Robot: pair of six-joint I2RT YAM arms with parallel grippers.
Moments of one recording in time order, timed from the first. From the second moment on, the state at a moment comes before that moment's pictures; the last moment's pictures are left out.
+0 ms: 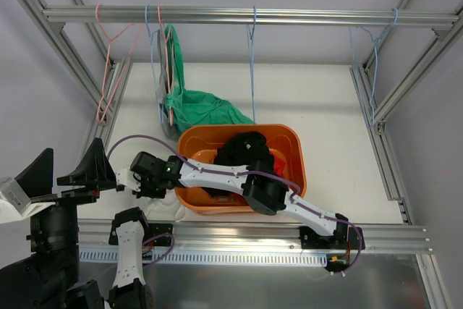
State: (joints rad) left arm 0.36 0.53 1.90 -1.05 0.18 -0.30; right arm 1.35 2.55 2.28 -0.65 -0.20 -0.33
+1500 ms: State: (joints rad) left arm 0.29 0.51 1.80 -1.01 0.33 -0.27; right arm 1.22 1.38 1.59 -0.46 -0.04 -0.22
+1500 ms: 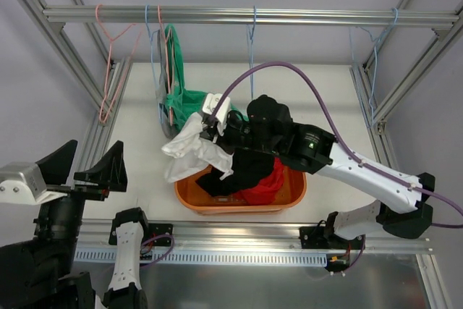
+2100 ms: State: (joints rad) left arm 0.29 0.62 1.63 -0.98 0.54 -0.28; right arm 0.95 1.13 0.90 -0.39 0.15 -0.12
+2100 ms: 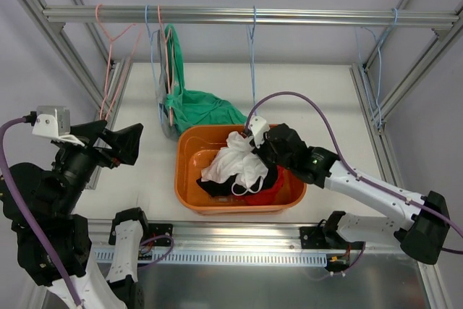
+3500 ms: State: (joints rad) left arm 0.12 0.14 0.95 -0.96 0.12 -0.20; right arm 0.95 0.44 1.10 -1.11 0.87 0.22
